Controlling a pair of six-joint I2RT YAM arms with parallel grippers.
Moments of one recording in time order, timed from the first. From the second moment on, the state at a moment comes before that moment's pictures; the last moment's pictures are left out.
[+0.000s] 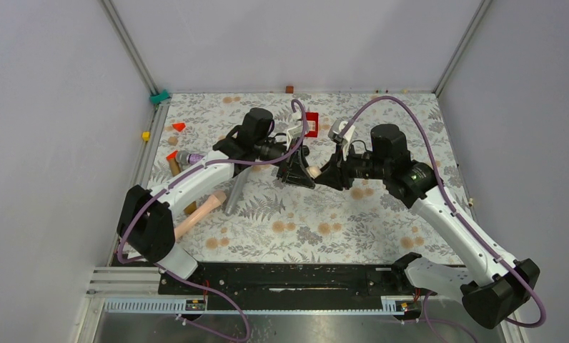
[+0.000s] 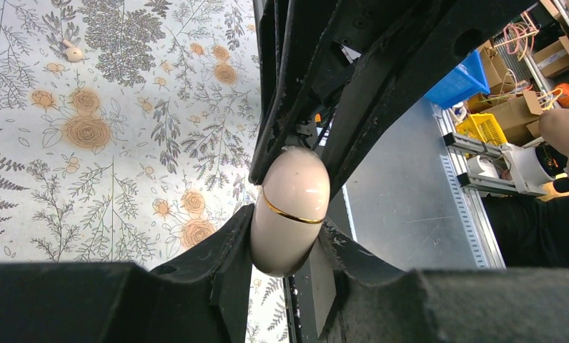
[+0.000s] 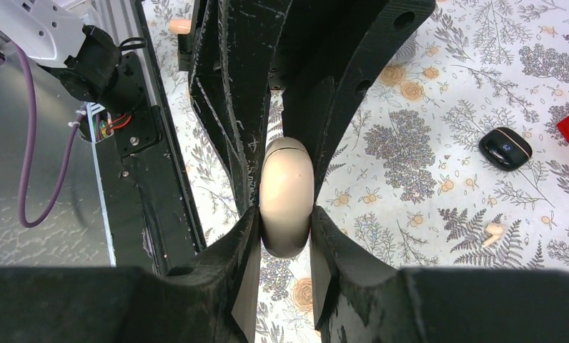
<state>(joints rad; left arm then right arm) -0.63 1.56 1.25 -0.19 1.18 -0.07 0.53 1.08 1.07 -0.47 -0.67 -0.12</state>
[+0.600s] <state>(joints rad) -0.63 1.56 1.24 -0.20 1.21 -0.07 0.53 1.08 1.07 -0.48 -0.64 -0.14</state>
